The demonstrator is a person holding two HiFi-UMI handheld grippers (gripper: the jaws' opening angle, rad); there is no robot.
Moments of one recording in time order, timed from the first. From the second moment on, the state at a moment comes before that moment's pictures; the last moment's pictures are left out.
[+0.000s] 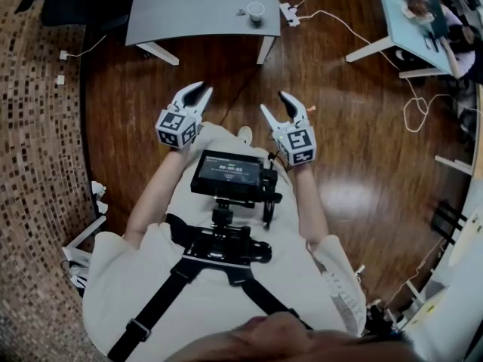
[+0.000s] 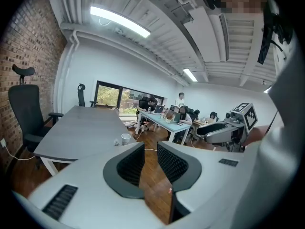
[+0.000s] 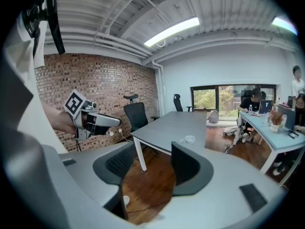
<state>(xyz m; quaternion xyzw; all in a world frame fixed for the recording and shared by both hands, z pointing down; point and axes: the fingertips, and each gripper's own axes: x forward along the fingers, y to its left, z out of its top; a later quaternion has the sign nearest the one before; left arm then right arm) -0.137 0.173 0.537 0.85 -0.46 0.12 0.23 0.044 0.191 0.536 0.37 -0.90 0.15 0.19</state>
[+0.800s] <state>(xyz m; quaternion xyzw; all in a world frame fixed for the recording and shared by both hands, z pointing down) -0.145 0.104 0.577 0.85 -0.44 0.16 0.22 0.039 0.131 0.552 0.38 -0.89 0.17 0.19</state>
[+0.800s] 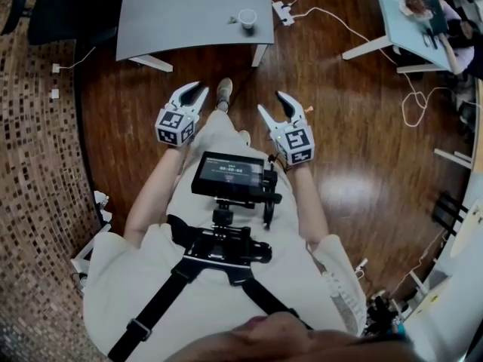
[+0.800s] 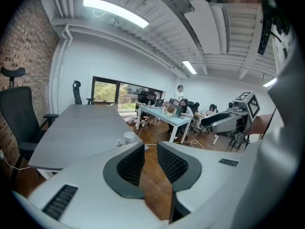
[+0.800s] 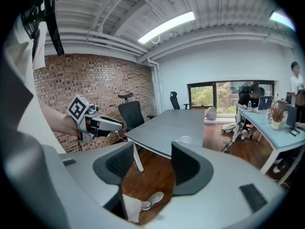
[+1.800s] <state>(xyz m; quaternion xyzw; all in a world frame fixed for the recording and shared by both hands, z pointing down) -0.149 -0.156 0.715 0.89 -0.28 0.30 0.21 0.002 -0.088 0.570 0.46 -0.84 0.20 0.21</state>
